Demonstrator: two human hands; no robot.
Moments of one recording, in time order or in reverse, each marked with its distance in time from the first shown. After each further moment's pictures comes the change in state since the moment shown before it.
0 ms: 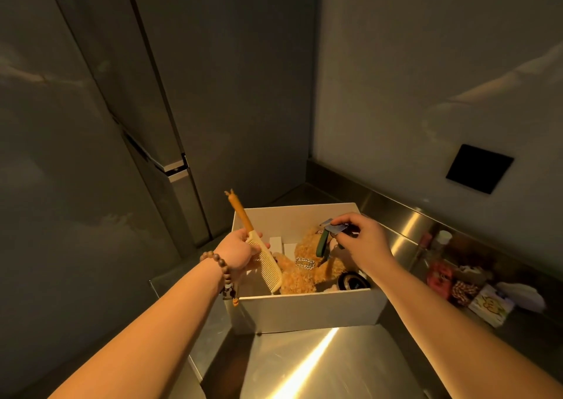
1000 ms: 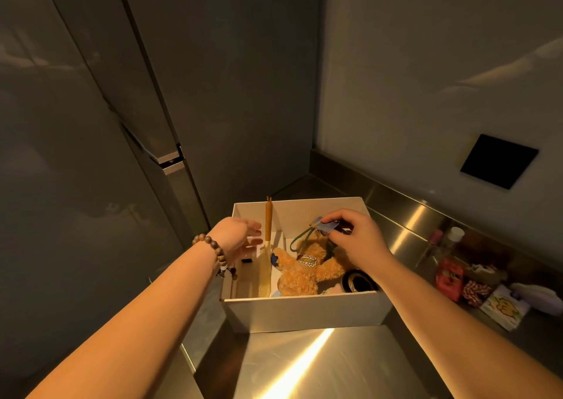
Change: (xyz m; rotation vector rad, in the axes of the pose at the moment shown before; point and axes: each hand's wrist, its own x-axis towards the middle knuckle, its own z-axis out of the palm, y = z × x) left_hand 0.019 0.018 -0.006 -0.073 0.058 -0.093; right_hand 0.011 -0.002 0.011 0.003 -0.152 -0.042
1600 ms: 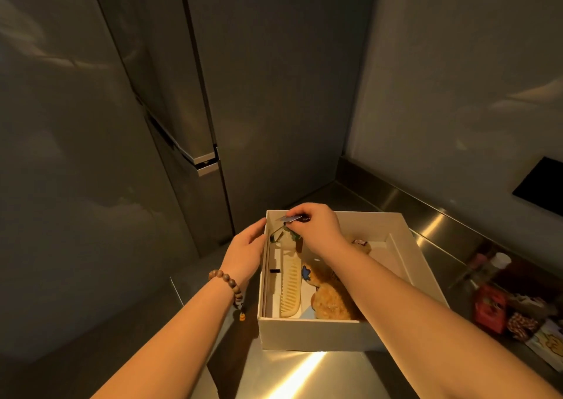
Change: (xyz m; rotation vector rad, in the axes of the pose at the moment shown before) left_hand 0.009 -0.035 -0.040 0.119 0.079 0.388; right_hand 0.071 -0.049 0.123 -0.082 -0.087 0.135
